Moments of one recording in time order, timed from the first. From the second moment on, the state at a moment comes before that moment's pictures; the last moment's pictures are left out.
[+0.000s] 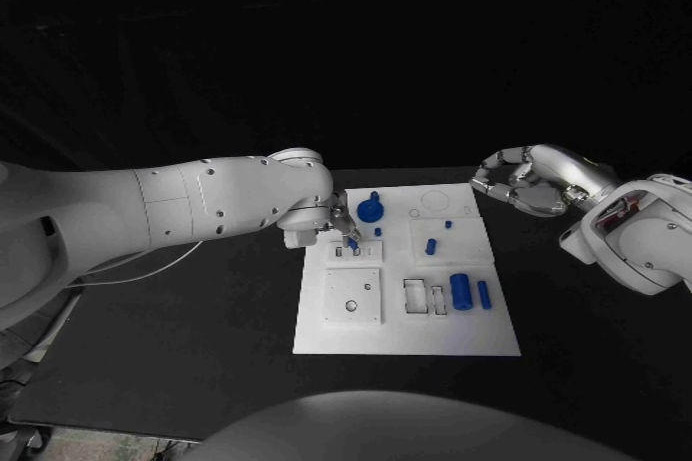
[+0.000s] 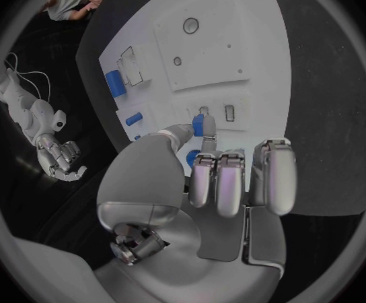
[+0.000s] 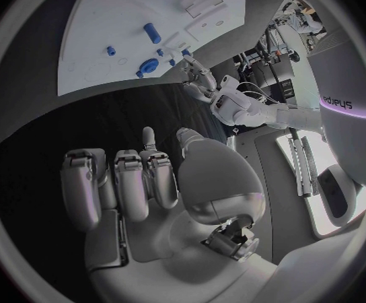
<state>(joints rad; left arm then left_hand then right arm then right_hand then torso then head) 1.33 -0.57 -0.22 1.33 -0.89 0.09 -0.70 1.21 -0.04 0.41 0.16 0.40 0.92 0.06 0.40 0.78 1.46 -0.01 1.57 1.31 1.47 -0.05 1.57 1.31 0.05 1.45 0.06 1.47 1.31 1.34 -0.99 -0.21 1.61 -1.23 -0.42 0.10 1.08 0.10 0.07 0.29 0.37 0.65 0.15 0.43 0.68 1.46 0.07 1.57 1.31 1.47 0.02 1.57 1.31 0.01 1.46 0.13 1.51 1.31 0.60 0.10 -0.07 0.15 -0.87</state>
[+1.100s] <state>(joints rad) 1.30 -0.59 -0.22 1.37 -0.94 -0.01 -0.70 1.19 -0.04 0.42 0.17 0.39 0.92 0.06 0.39 0.77 1.46 -0.01 1.57 1.31 1.47 -0.05 1.57 1.31 0.05 1.45 0.06 1.47 1.31 1.30 -0.98 -0.21 1.59 -1.23 -0.45 0.11 1.09 0.09 0.07 0.29 0.38 0.65 0.15 0.43 0.68 1.46 0.07 1.57 1.31 1.47 0.02 1.57 1.31 0.01 1.47 0.13 1.51 1.31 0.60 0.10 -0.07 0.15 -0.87</state>
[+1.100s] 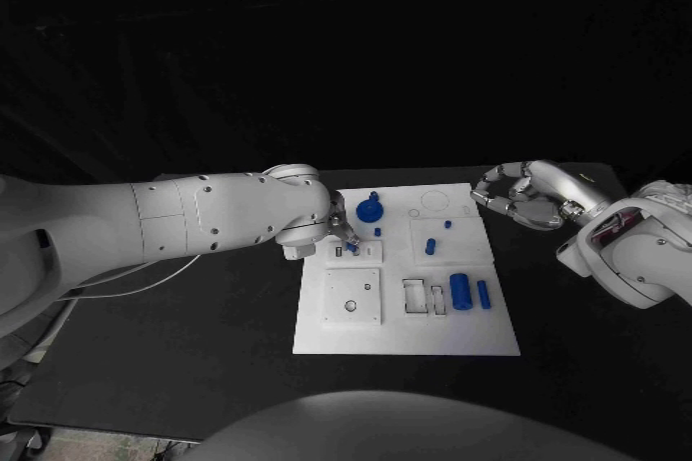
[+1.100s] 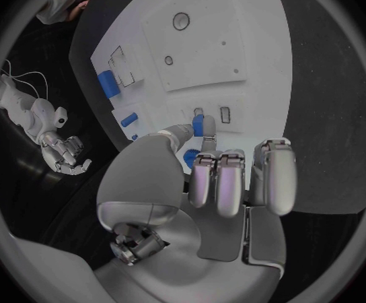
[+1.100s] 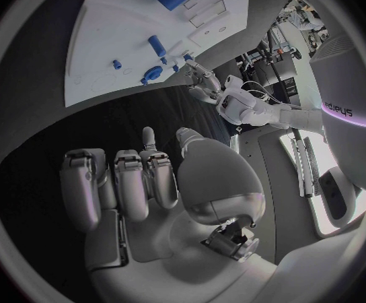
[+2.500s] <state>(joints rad) 1.28 -0.57 -0.22 1.35 -0.92 0.00 -0.70 1.19 -0.04 0.42 0.17 0.38 0.91 0.07 0.38 0.76 1.46 -0.01 1.57 1.31 1.47 -0.05 1.57 1.31 0.05 1.45 0.06 1.46 1.31 1.29 -0.98 -0.21 1.58 -1.23 -0.44 0.11 1.10 0.09 0.07 0.29 0.38 0.65 0.15 0.43 0.68 1.47 0.08 1.57 1.31 1.47 0.02 1.57 1.31 0.01 1.47 0.13 1.50 1.31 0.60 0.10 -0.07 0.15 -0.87</state>
